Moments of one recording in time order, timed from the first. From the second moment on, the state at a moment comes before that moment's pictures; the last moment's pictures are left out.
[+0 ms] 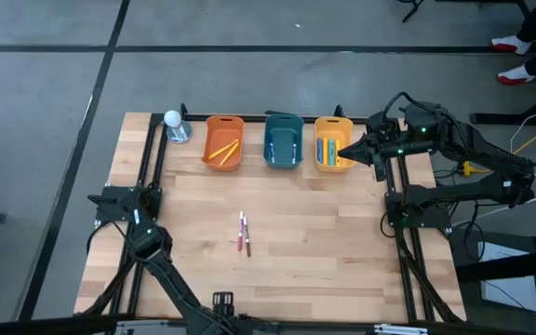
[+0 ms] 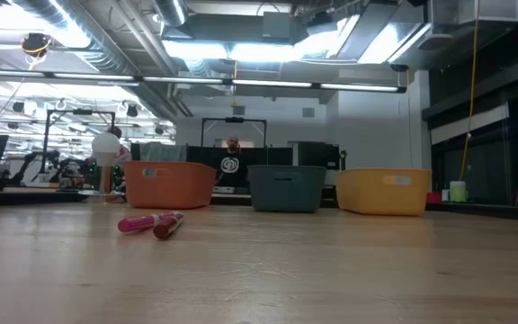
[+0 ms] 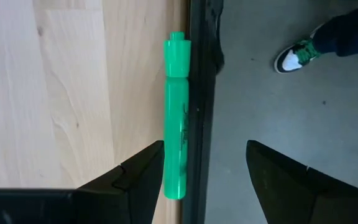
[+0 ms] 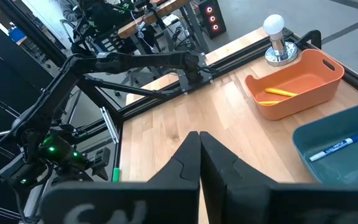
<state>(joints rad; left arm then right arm) -0.85 2.46 2.31 -1.33 -0.06 -0.91 -0.23 0.89 1.27 -0.68 -0.24 0.38</state>
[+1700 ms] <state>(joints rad) -0.84 2.55 2.31 -1.38 -0.12 -0.87 -0.23 0.89 1.27 -0.68 -0.24 0.36</state>
